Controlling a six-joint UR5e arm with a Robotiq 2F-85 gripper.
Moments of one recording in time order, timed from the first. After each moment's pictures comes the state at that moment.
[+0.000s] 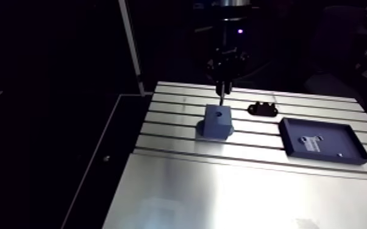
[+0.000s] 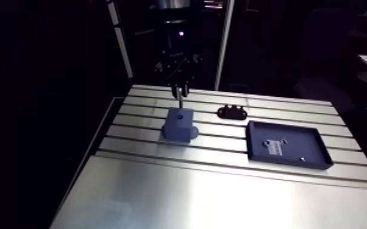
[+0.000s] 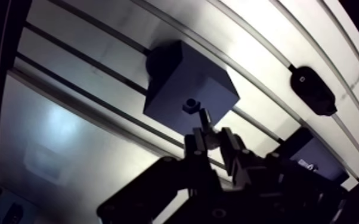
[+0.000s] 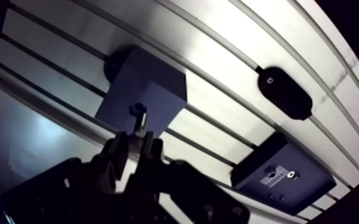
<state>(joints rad) 0.10 -1.21 1.63 -1.78 -1.66 -2.07</state>
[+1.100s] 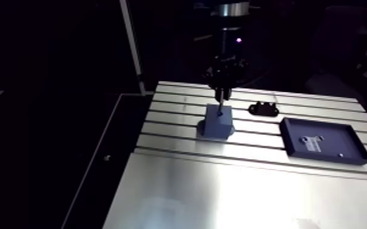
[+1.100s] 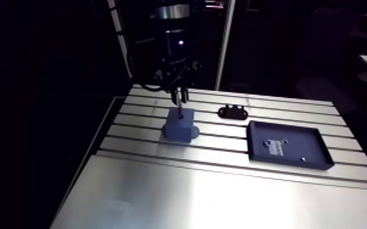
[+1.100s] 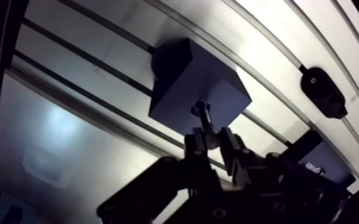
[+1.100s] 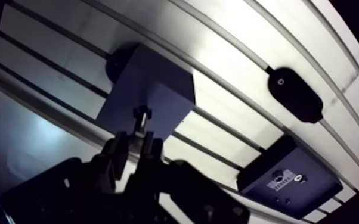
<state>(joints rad) 0.11 -1.21 1.66 -1.82 -1.66 -2.07</state>
